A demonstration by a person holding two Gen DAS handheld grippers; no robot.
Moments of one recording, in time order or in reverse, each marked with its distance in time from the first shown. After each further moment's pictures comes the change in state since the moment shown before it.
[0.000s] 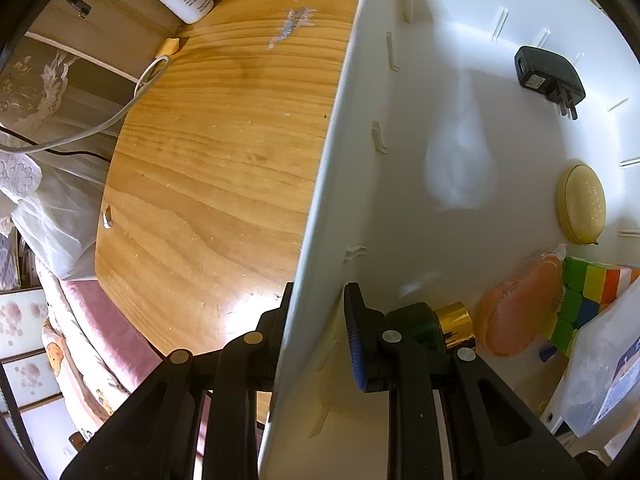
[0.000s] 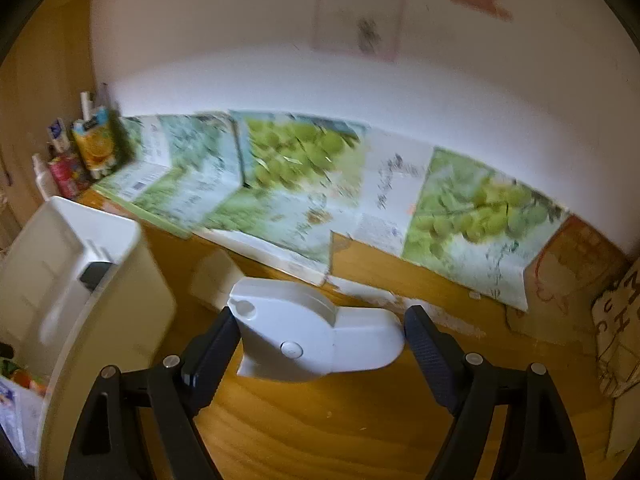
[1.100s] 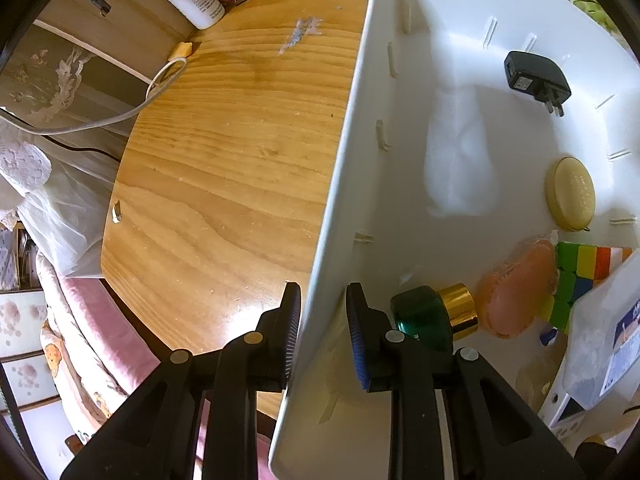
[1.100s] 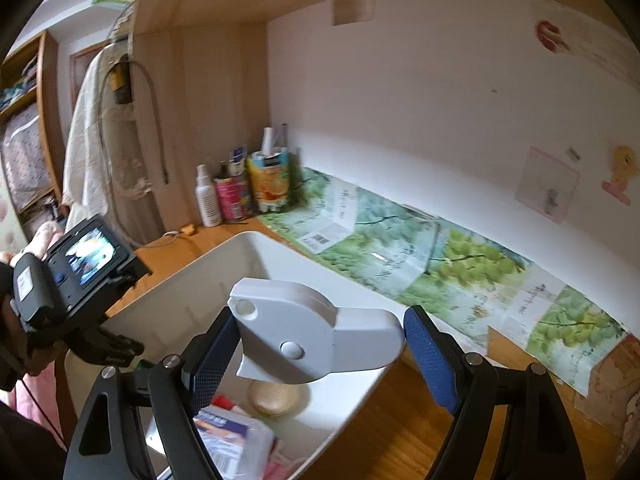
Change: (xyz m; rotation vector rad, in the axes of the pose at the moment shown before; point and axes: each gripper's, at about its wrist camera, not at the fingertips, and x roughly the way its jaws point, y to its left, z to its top) left arm -0.010 0.007 -0.015 0.002 -0.045 0.001; right arm -0.102 0.128 0.021 -0.243 -0.182 0.355
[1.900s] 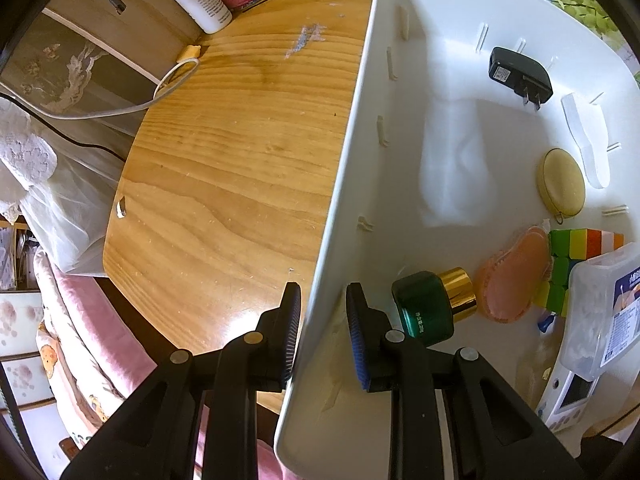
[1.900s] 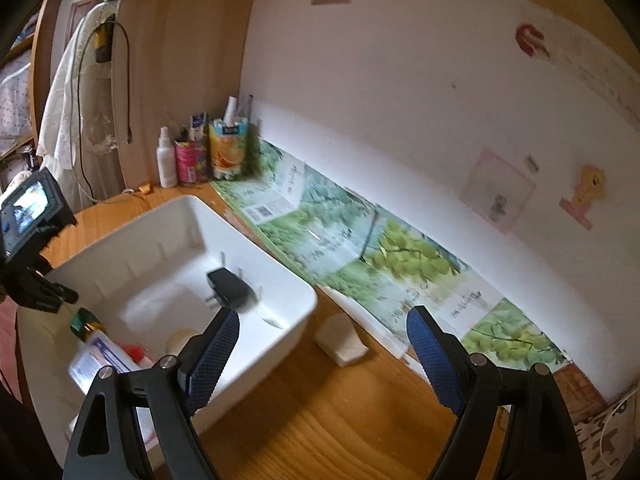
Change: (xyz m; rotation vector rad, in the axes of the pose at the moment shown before) left arm -0.005 0.006 -0.012 -0.009 -0.036 -0.011; right arm -0.004 -0.059 0.001 -0.122 0.099 -0.140
